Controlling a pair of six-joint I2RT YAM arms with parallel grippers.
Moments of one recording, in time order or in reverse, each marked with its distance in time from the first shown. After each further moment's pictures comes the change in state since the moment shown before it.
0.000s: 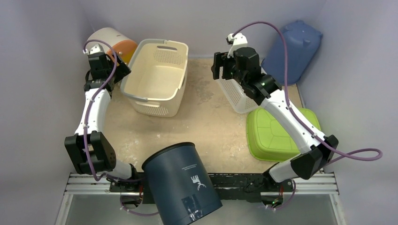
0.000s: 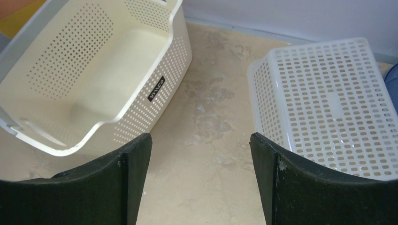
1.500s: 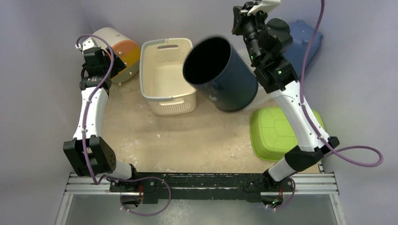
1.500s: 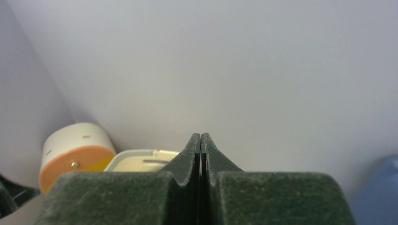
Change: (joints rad) left arm -0.001 -0.017 0.085 -0.049 -0.108 0.022; right arm 0.000 0.121 0.477 0.267 0.119 -0.192
